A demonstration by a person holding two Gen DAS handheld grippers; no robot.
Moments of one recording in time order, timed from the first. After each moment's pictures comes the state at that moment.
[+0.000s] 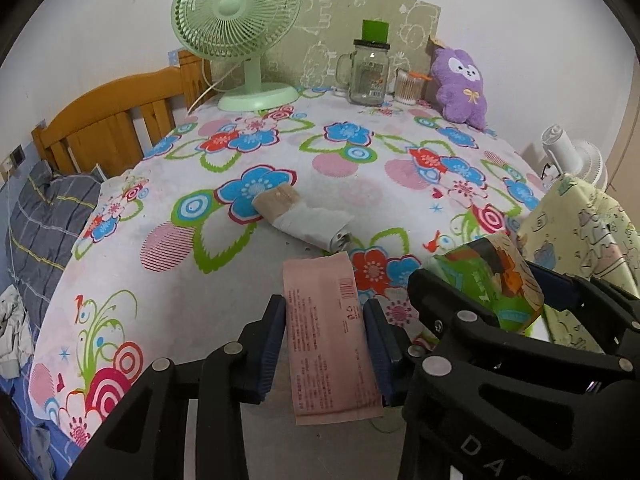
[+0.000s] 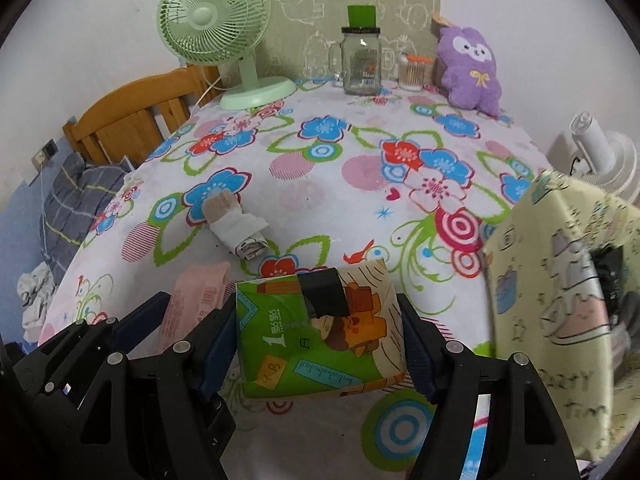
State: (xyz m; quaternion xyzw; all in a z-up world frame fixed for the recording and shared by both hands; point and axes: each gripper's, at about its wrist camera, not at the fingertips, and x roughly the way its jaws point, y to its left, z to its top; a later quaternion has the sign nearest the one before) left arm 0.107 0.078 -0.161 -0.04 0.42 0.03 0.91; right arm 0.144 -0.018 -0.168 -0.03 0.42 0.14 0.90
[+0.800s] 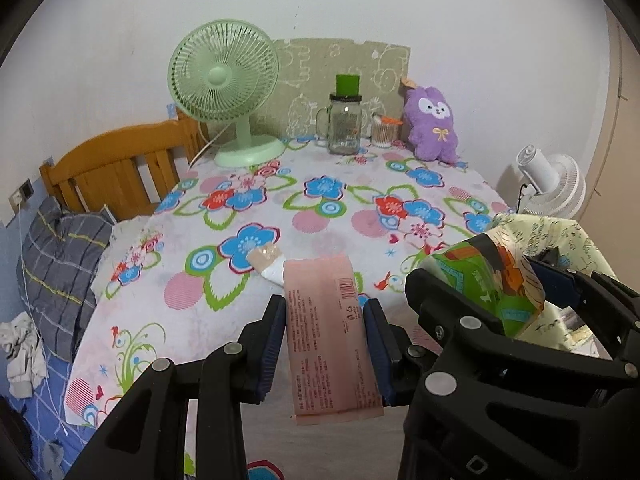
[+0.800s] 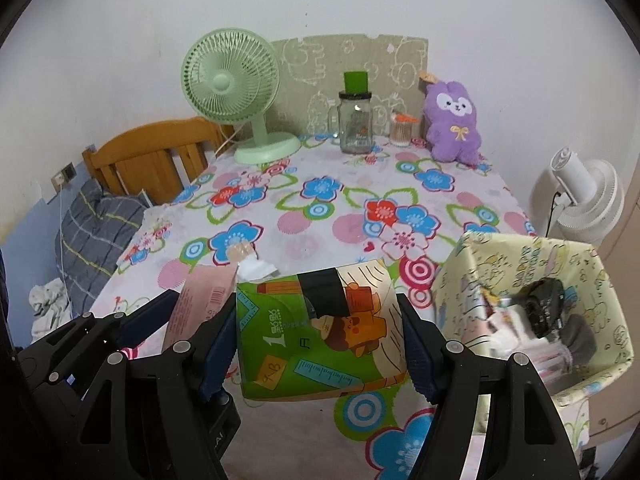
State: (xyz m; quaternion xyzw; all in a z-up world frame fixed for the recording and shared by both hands) left arm 0.076 0.048 -0.094 -0.02 0.36 0.02 0.93; right arm 0.101 -0.051 -0.098 -0.02 0.35 0.15 0.92
